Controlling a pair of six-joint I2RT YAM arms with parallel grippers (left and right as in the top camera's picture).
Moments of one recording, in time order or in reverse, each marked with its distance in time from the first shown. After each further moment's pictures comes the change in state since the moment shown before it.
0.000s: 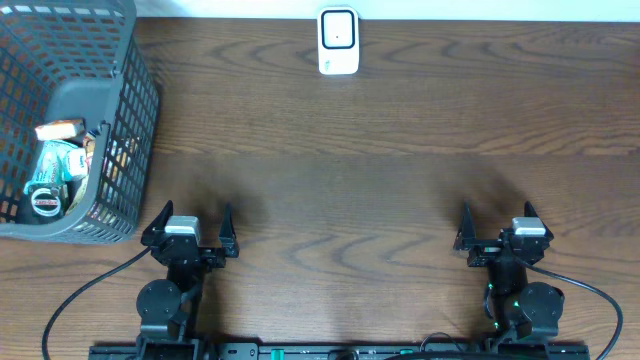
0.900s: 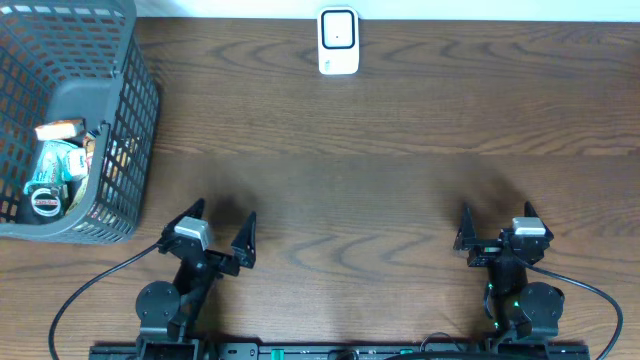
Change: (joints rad) left arm 0.000 0.000 0.000 0.040 0.280 -0.177; right arm 0.000 0.000 0.000 0.000 0.000 0.000
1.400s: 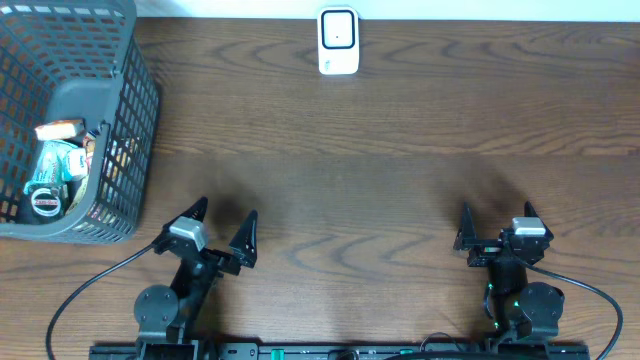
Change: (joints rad) left arm 0.000 0.000 -0.005 0.085 0.011 -0.080; right arm 0.000 0.000 0.000 0.000 0.000 0.000
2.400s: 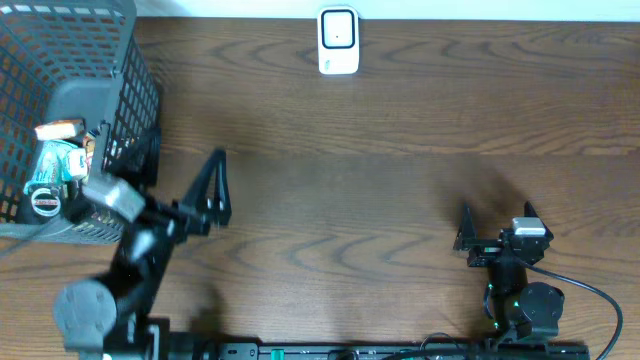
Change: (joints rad) left arm 0.000 0.534 0.703 0.116 -0.011 -0.098; right arm 0.000 0.000 0.000 0.000 0.000 0.000
